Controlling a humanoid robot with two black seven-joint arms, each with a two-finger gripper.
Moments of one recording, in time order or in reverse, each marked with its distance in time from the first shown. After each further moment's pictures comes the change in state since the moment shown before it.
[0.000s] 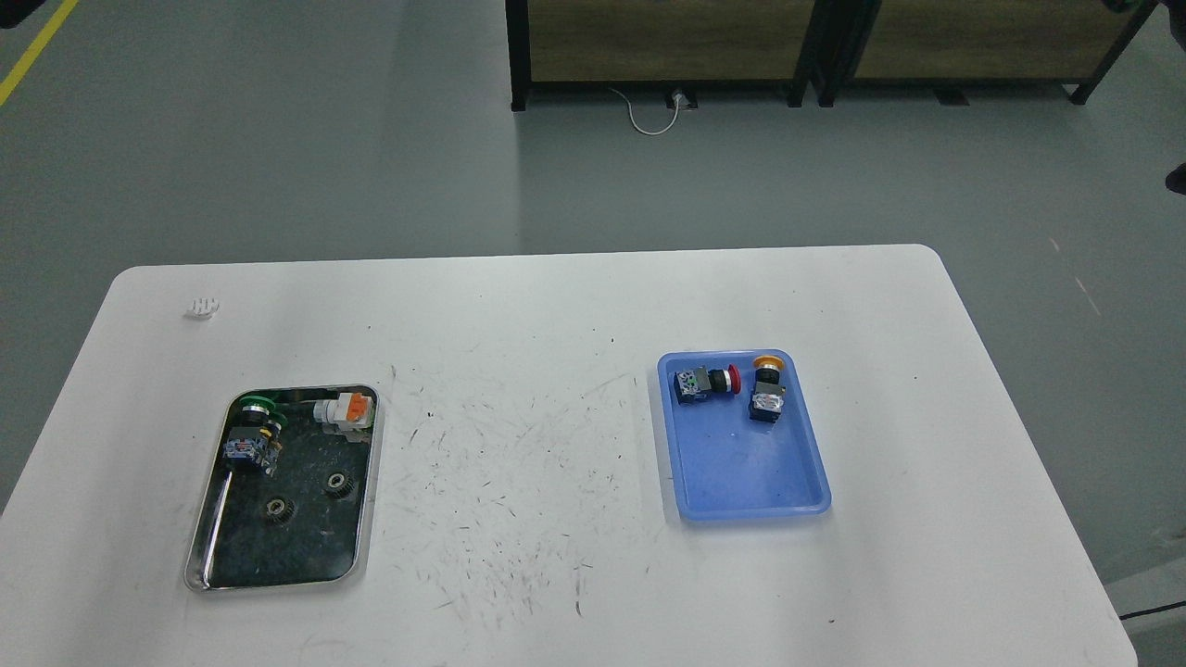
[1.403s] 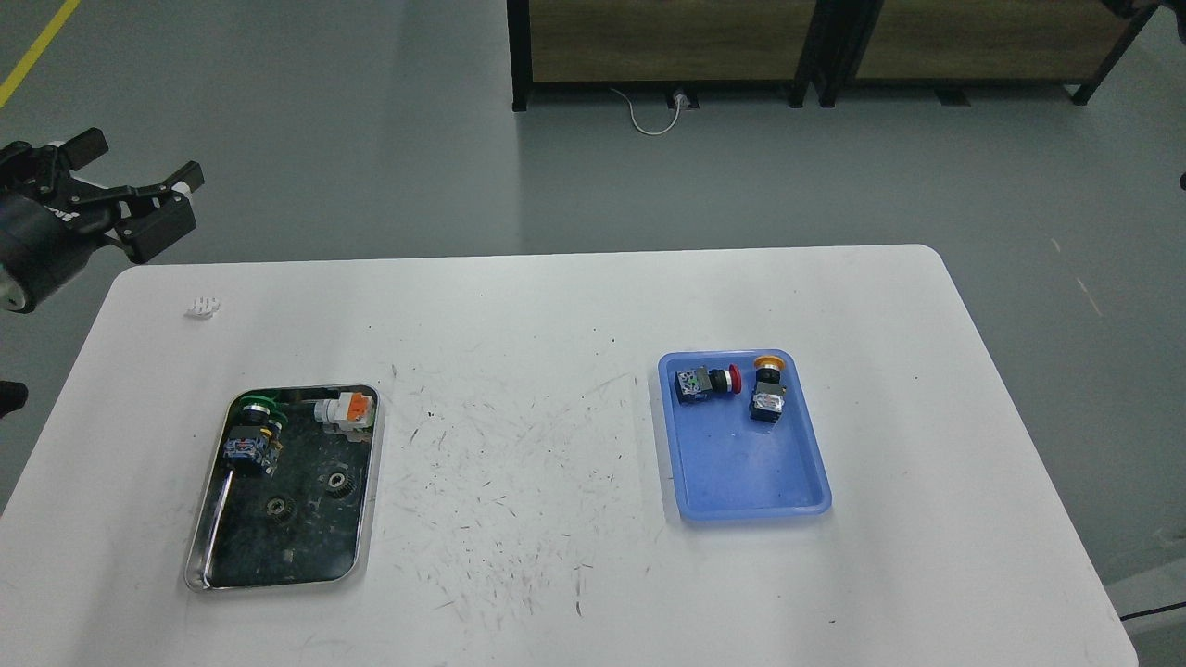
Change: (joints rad) left arm 0.400 -0.023 0.018 -0.132 0.203 -0.201 -0.216; right arm 0.007 -0.011 -0.006 -0.005 -0.031 0.022 -0.016
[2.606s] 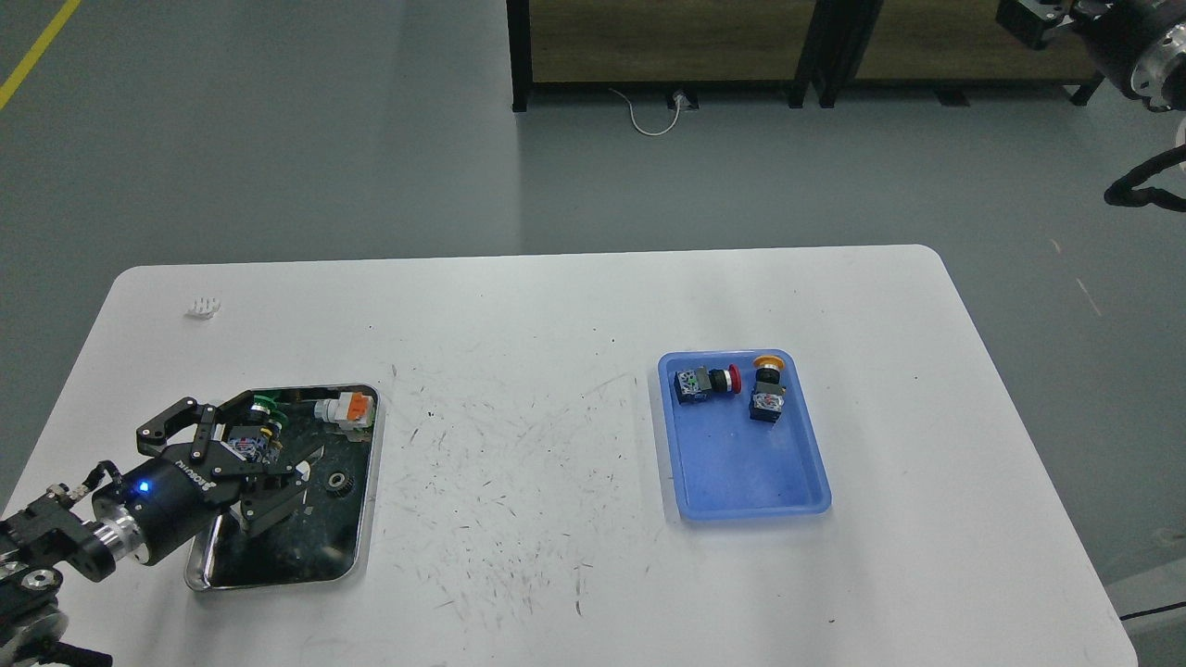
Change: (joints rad) left arm 0.388 -0.164 0.064 0.029 0.338 0.041 -0.163; right arm 0.006 0.117 -0.031 -0.047 -0.084 -0.006 -0.001
